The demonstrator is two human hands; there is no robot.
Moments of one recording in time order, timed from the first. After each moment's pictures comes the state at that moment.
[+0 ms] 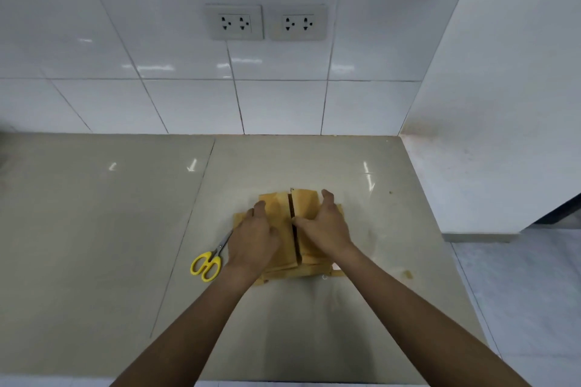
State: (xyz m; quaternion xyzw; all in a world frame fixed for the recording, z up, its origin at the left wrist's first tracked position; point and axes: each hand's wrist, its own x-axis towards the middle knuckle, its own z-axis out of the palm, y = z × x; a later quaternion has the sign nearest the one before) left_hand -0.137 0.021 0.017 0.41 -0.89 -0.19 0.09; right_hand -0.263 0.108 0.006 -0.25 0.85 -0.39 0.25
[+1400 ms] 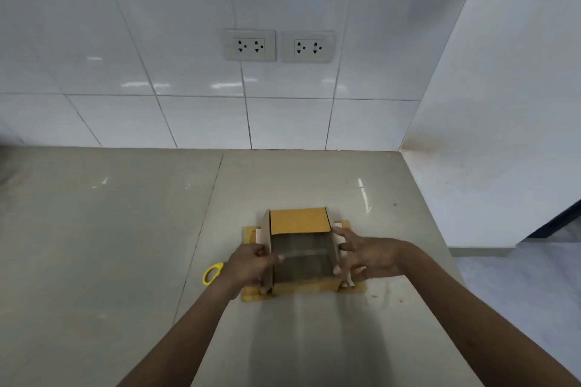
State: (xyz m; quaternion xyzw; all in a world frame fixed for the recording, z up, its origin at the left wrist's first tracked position) left_hand -0.087 -0.011 0.000 0.43 -0.68 -0.59 0.00; right_hand -0.295 0.165 0.037 -0.21 0.66 -0.31 0.66
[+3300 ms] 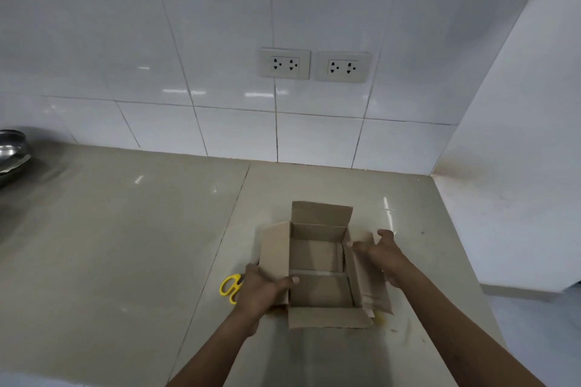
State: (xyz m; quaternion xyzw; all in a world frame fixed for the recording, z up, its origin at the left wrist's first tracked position) left_hand -0.077 0.016 -0.001 0.53 -0.56 -0.62 0.16; right_hand -0.317 0.123 0.005 -0.12 0.80 -0.43 0.39
